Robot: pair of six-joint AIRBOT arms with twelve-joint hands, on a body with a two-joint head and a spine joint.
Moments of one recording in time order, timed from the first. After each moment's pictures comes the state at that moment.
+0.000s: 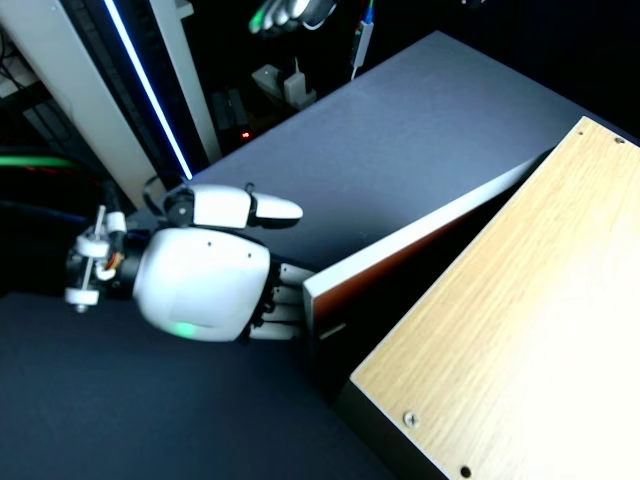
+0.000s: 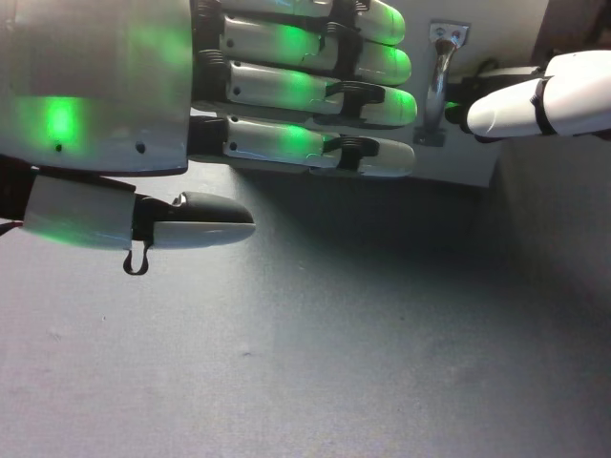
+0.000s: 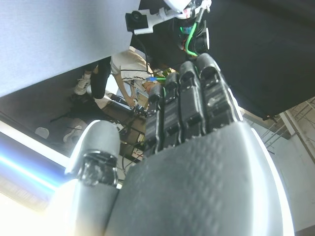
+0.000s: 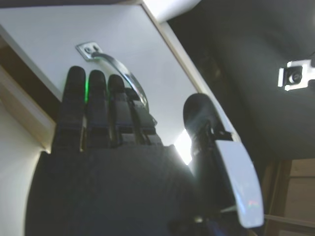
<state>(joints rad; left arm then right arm) -0.04 -0.77 1.06 1.55 -1.04 0.12 -0.33 -0.98 1.25 -1.17 0.33 1.05</state>
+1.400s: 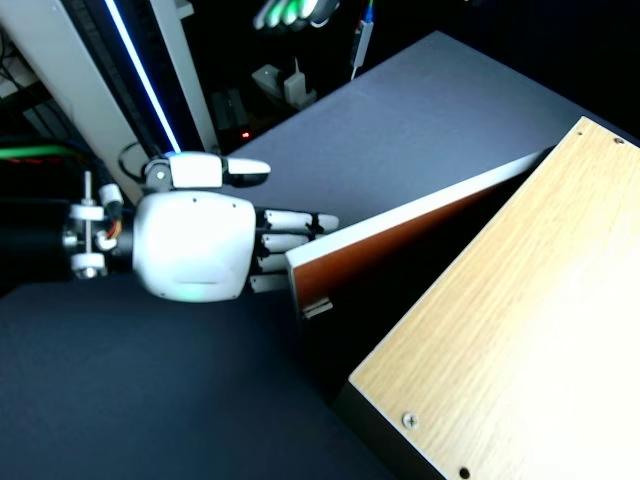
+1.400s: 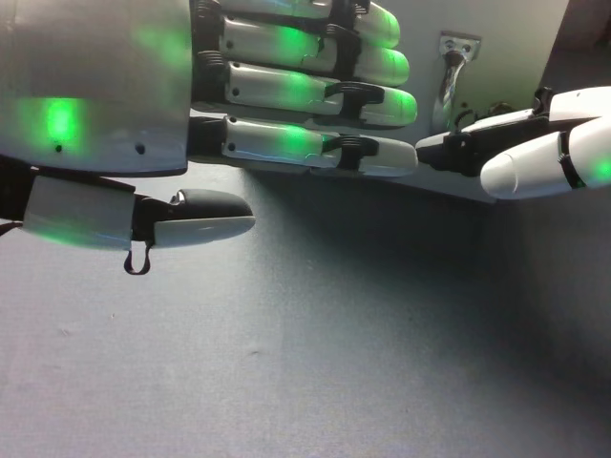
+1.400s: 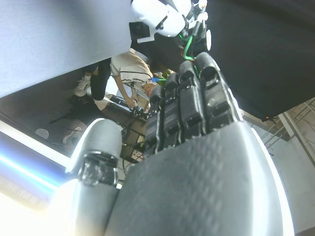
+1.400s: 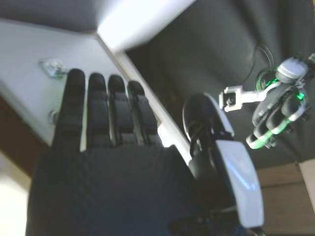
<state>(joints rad) -0.04 -0.77 1.06 1.55 -1.04 0.12 -0.37 -0.95 1.27 -1.29 0.58 1.03</state>
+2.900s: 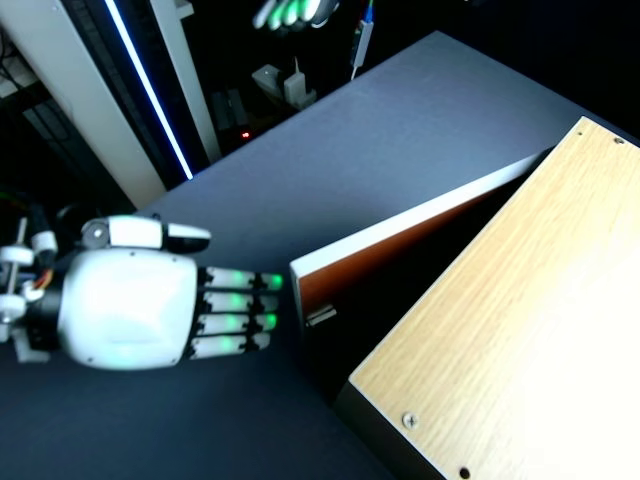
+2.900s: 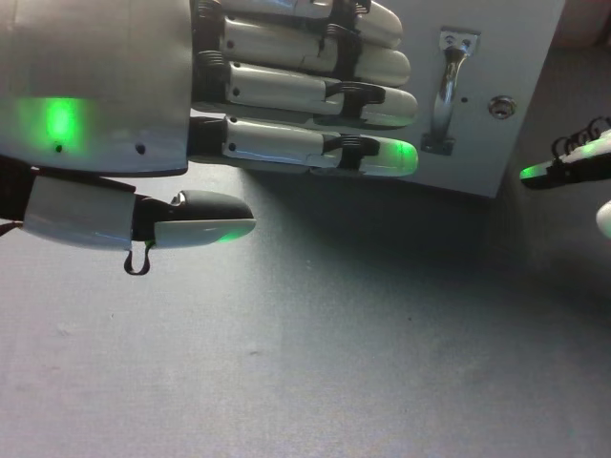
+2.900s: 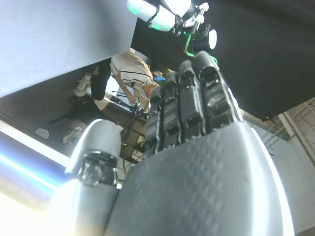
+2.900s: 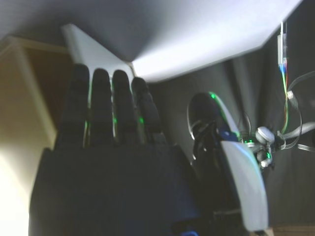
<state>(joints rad) -0.04 -0.77 1.06 1.55 -1.04 0.12 -0.40 -0.88 1.39 -1.52 0.65 0.79</state>
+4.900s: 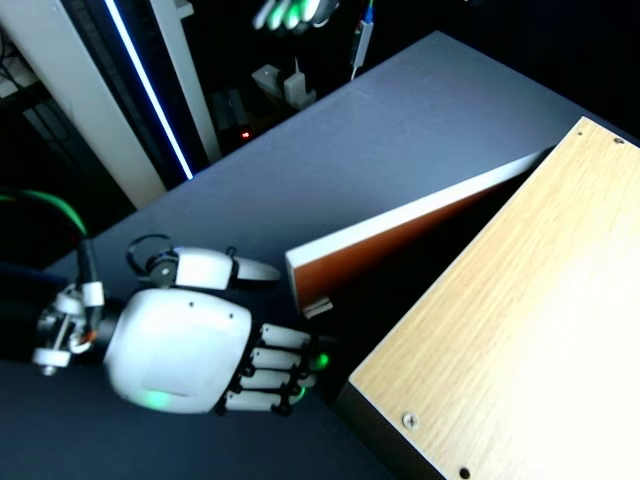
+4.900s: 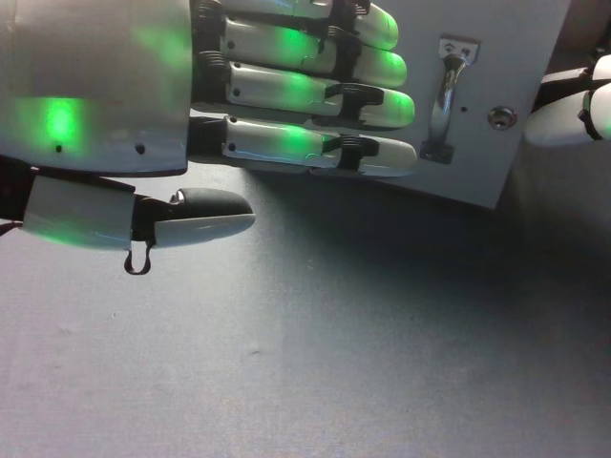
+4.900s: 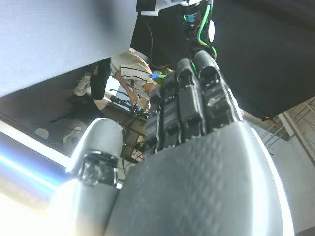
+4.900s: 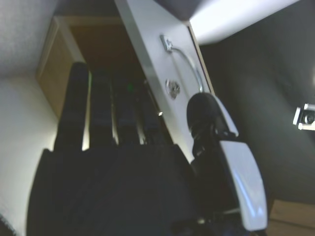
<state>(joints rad) -0.04 -0.77 1.06 1.55 -1.04 0.12 -0.36 -0.99 1.39 -1.34 0.31 1.03</state>
